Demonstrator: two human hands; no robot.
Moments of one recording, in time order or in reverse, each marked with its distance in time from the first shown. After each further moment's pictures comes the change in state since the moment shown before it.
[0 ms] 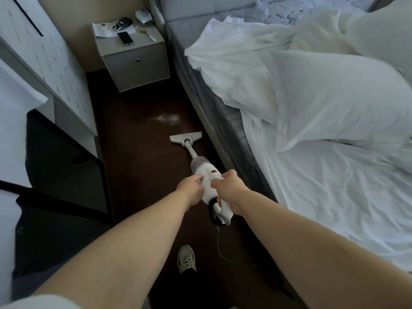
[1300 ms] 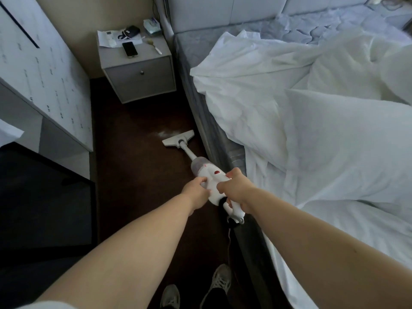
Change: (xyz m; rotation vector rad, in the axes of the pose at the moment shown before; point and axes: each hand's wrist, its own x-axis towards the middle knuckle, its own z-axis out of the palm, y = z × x) left_hand 0.144 0.158 -0.033 -0.047 -0.029 -0.051; right_hand 0.155 -0.149 -0.109 -0.184 -0.085 -0.024
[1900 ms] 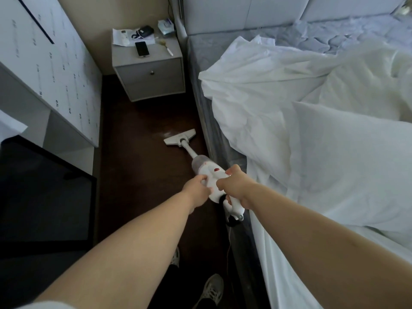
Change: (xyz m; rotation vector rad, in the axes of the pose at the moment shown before) left_hand 0.027 0.039 0.015 -0.063 0.150 0.020; right_hand 0.041 -0.020 -0.041 -0.080 -0.062 -0.057
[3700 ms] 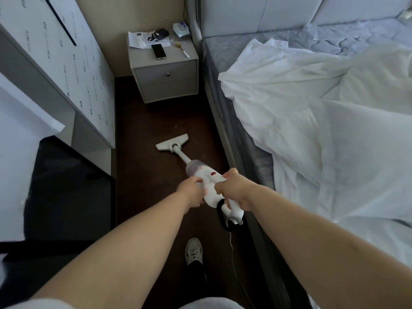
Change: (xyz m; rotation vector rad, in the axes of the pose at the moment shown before) left_hand -0.020 -0.072 -0.123 -0.064 0.012 -0.047; right_hand -0.021 -0.061 0.122 -0.029 -0.061 0.037
